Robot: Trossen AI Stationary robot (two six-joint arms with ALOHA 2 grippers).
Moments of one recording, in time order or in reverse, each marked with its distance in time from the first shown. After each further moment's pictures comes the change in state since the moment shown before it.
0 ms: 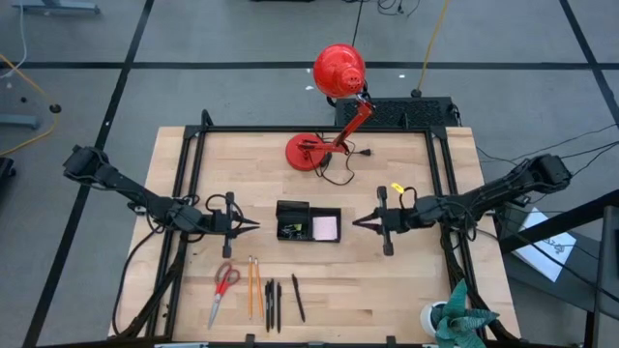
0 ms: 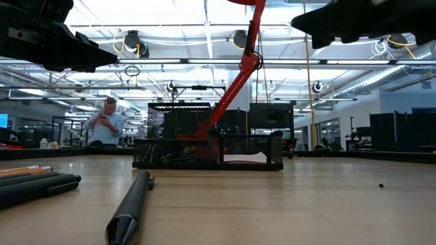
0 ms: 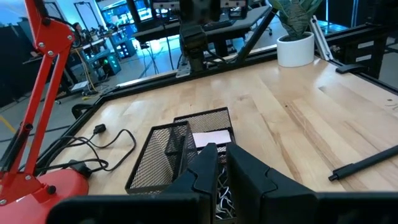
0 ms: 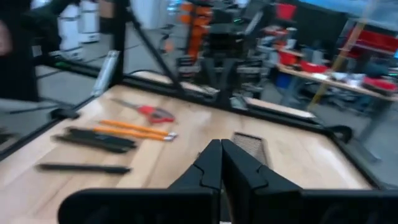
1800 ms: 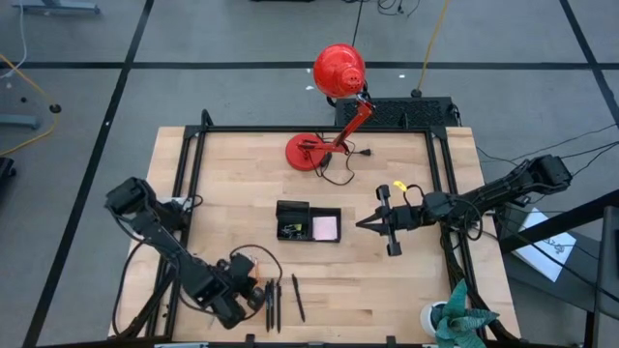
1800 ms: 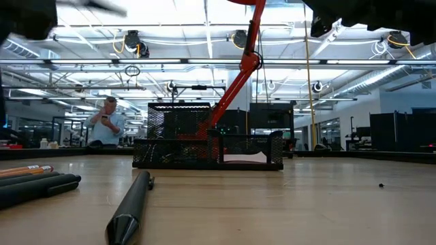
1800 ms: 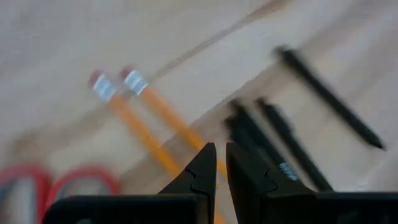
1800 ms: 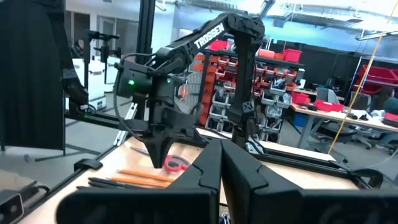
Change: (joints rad) left arm -0.373 0.892 0.935 -1.258 0.031 -1.986; right arm -0.026 0.000 -0.033 0.229 -0.102 0.030
